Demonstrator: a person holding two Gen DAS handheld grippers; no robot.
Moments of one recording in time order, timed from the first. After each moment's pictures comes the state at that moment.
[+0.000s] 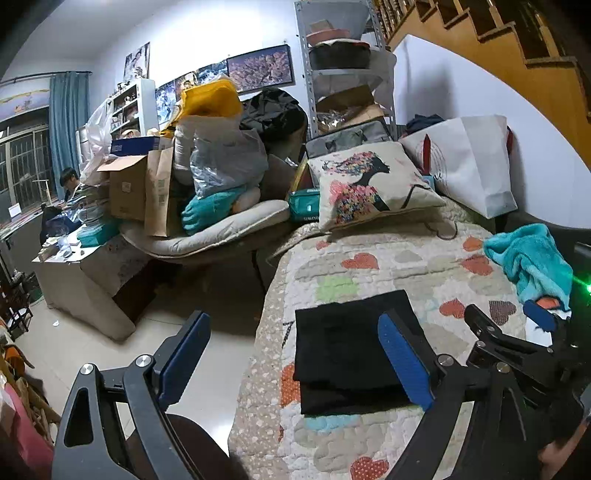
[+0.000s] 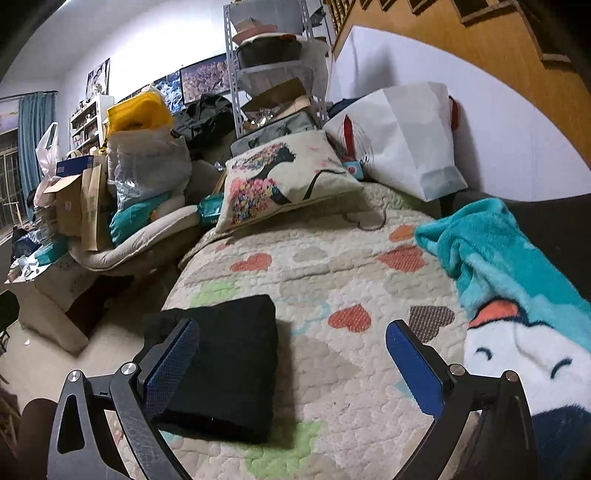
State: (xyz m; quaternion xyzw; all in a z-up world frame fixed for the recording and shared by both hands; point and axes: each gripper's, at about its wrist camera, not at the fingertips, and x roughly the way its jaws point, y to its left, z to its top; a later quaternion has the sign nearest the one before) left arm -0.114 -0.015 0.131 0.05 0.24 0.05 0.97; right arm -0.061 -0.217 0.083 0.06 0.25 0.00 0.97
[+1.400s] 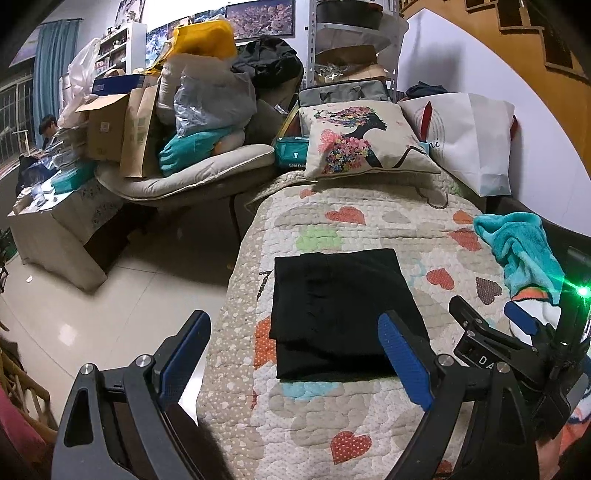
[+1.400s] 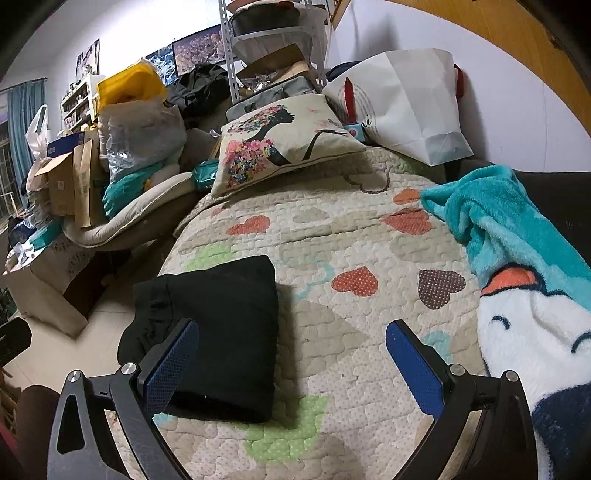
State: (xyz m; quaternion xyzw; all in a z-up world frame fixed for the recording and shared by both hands) left arm -0.092 -0.001 0.100 -0.02 0.33 0.01 0.94; right arm -0.048 -0.215 0.057 0.07 0.31 0.00 0.95
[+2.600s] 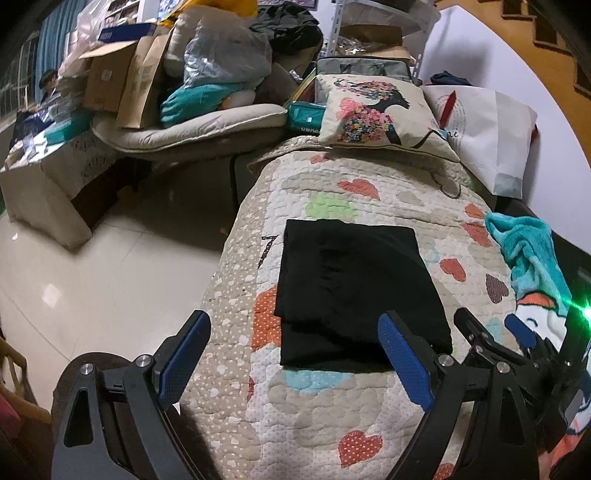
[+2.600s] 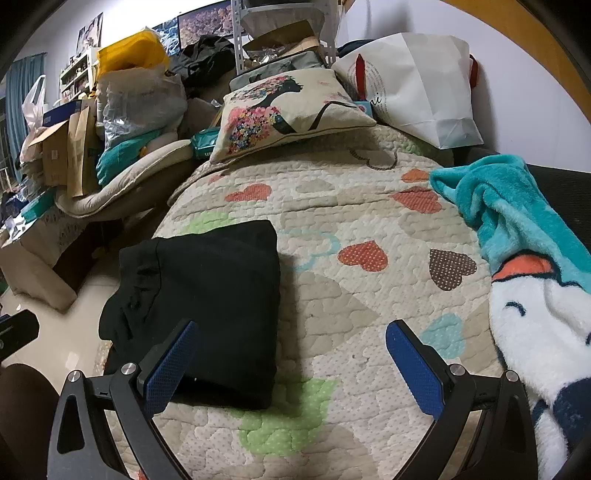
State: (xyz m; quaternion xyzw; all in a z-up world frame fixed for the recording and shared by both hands) left arm -0.063 0.035 0.054 -0.09 0.38 0.01 0.92; right arm -0.037 -0.195 0.031 0.04 0.35 -0.01 0.93
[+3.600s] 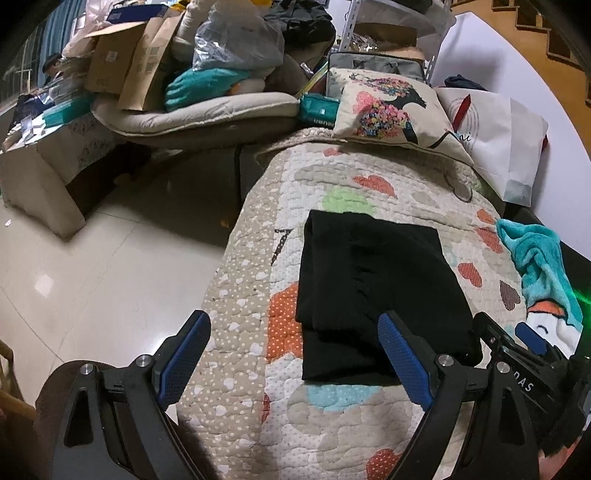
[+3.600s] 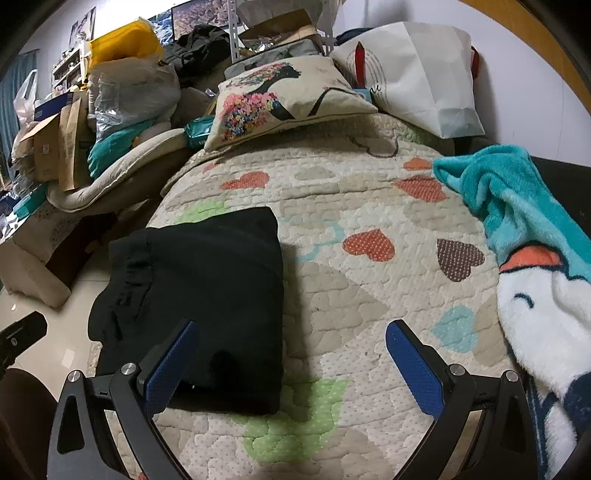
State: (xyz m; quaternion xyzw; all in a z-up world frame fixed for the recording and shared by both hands) left arm -0.041 0.058 0.018 -0.11 0.39 0.00 0.92; right arm -0.023 -0.186 0.016 0.04 0.37 -0.02 0.93
